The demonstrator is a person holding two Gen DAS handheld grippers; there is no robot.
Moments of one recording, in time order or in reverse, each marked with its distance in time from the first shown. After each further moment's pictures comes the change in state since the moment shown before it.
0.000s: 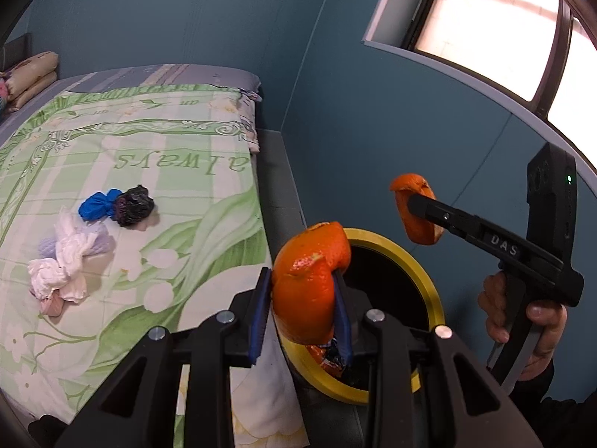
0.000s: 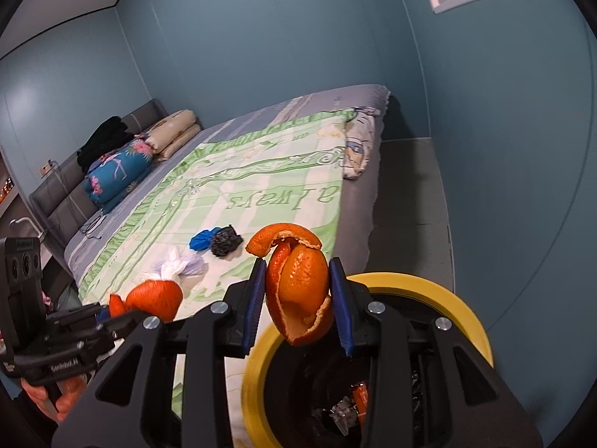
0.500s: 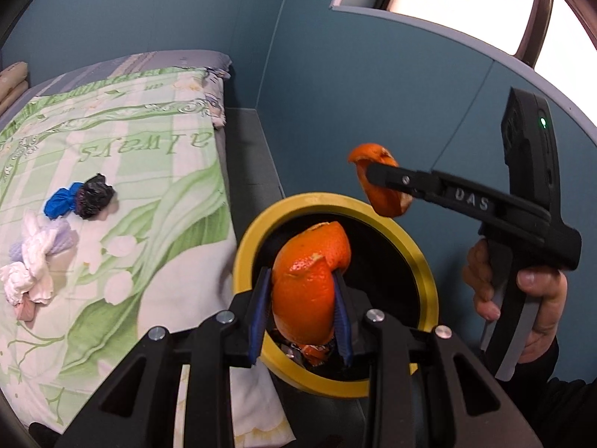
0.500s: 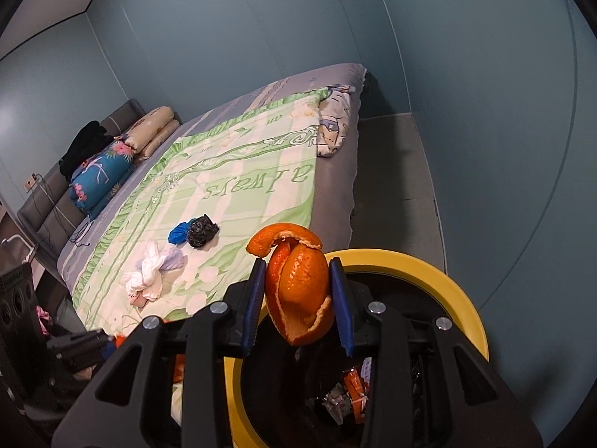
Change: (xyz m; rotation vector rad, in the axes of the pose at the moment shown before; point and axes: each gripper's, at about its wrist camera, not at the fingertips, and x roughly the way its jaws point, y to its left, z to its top) left arm 0.037 -0.038 -0.020 0.085 0.095 -0.056; right arm 0.016 -0.031 -0.011 0.084 0.059 -0.046
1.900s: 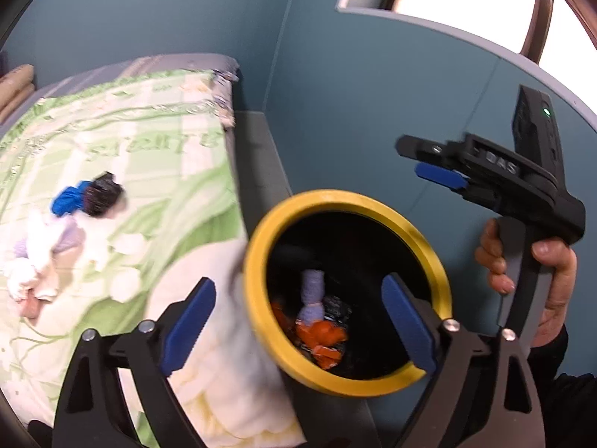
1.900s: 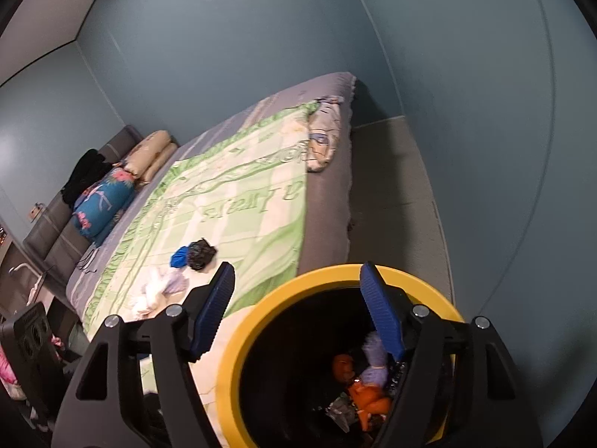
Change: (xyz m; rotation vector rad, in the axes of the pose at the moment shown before) left arm -0.003 0.014 -0.008 -0.009 -0.033 0.059; right arm -0.004 -0.022 0.010 0.072 -0.055 0.033
